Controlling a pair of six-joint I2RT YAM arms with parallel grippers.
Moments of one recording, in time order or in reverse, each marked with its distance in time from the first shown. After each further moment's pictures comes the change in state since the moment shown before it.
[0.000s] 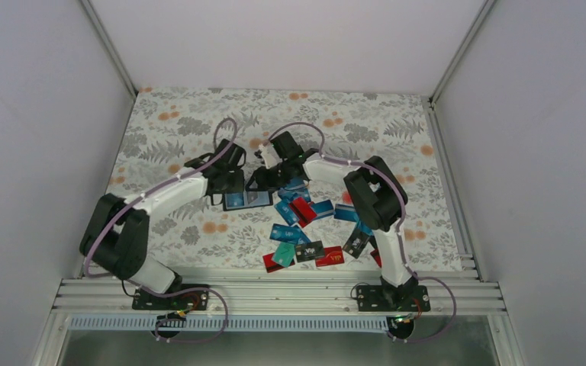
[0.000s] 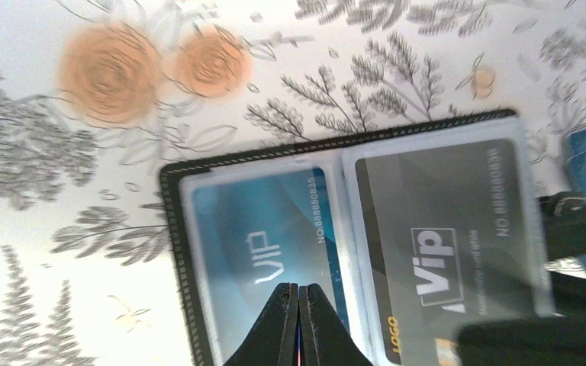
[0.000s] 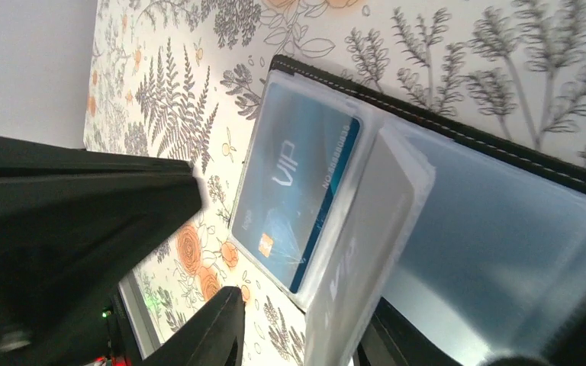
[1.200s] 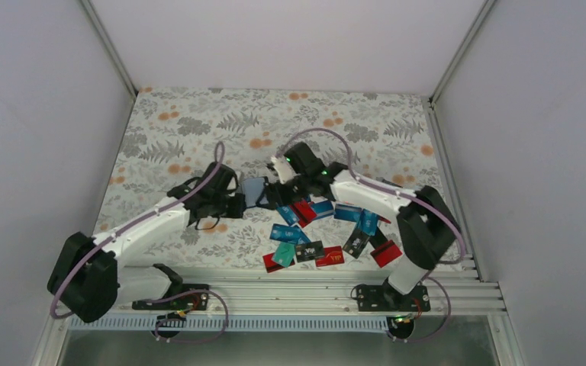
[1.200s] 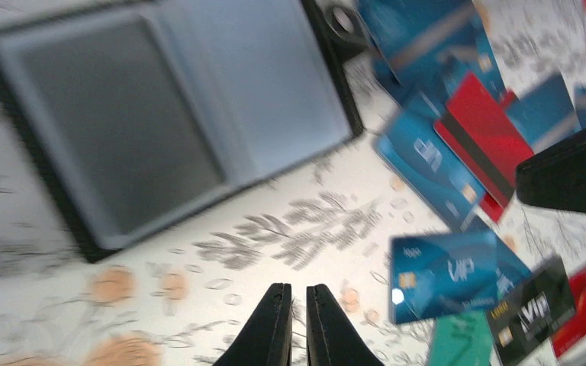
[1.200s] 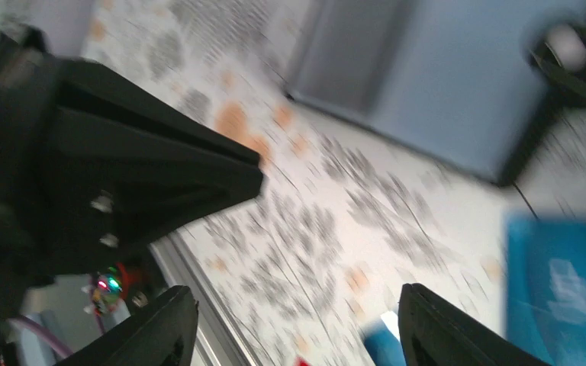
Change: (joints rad) left arm -0.043 -0.352 -0.238 0.021 0.293 0.031; right arm 0.095 -0.401 -0.224 -0.127 0.158 -0.046
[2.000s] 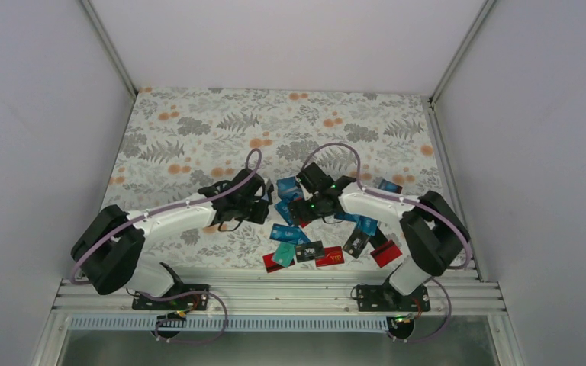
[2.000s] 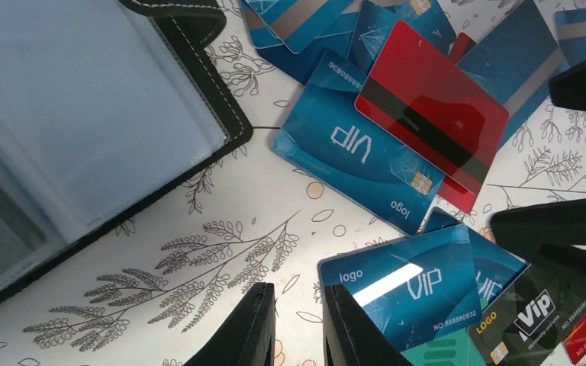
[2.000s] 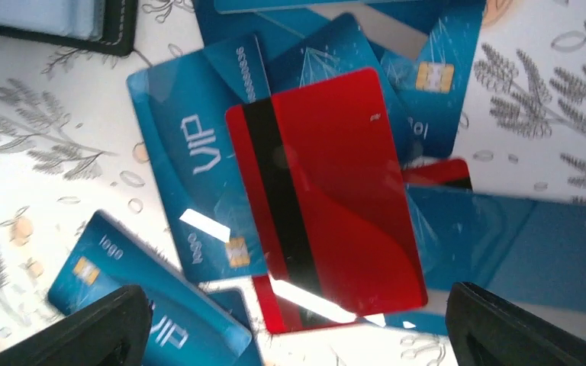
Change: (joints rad) left arm -0.214 0.229 0.047 0.167 -0.051 -0.003; right arm -0.037 -0.148 -0.301 -0.125 0.457 -0.017
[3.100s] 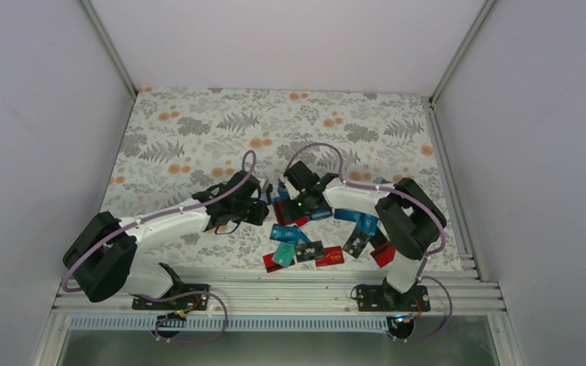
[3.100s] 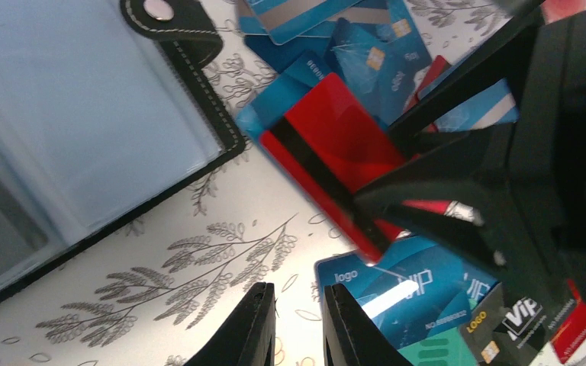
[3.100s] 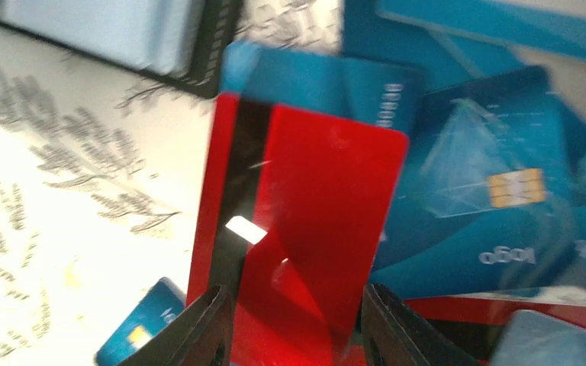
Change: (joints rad) left arm 0.002 -0.069 -0.060 0.056 -0.001 -0.004; right arm 0.038 0.209 0.118 0.082 -0.072 -0.058
